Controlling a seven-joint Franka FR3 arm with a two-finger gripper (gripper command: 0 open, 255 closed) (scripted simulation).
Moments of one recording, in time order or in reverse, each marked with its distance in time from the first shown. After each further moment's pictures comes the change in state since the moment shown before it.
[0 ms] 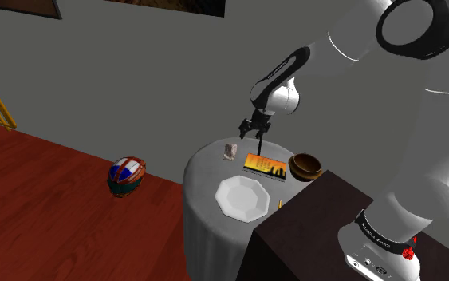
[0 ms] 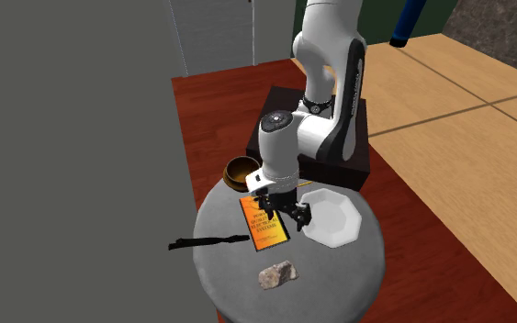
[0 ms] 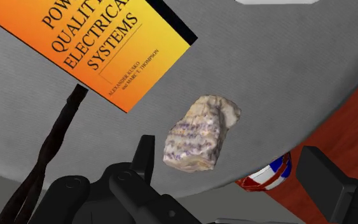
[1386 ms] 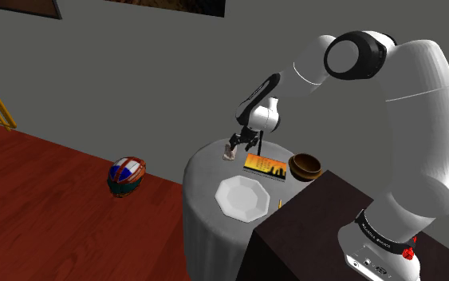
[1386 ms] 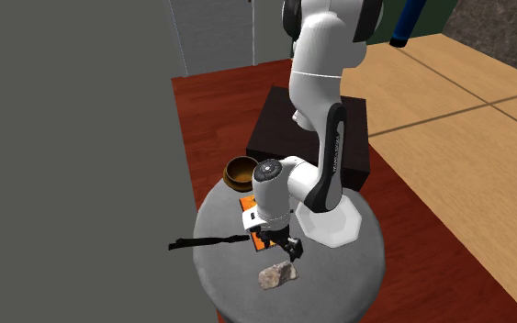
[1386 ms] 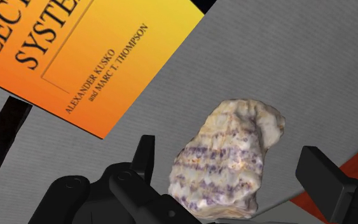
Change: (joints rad) arm -0.062 0.363 0.086 0.252 0.114 0.116 -0.064
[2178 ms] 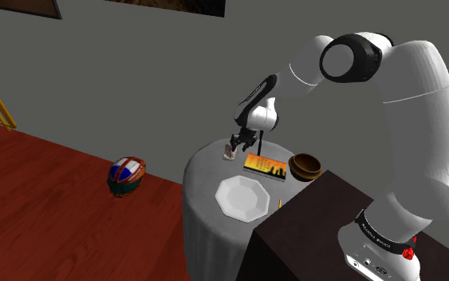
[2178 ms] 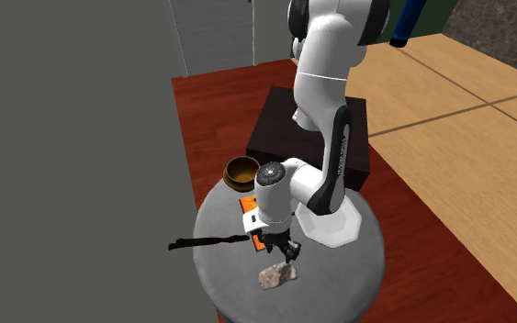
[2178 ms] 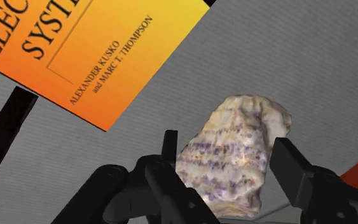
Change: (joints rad) arm 0.078 0.009 -0.076 0.025 -0.030 -0.029 0.052
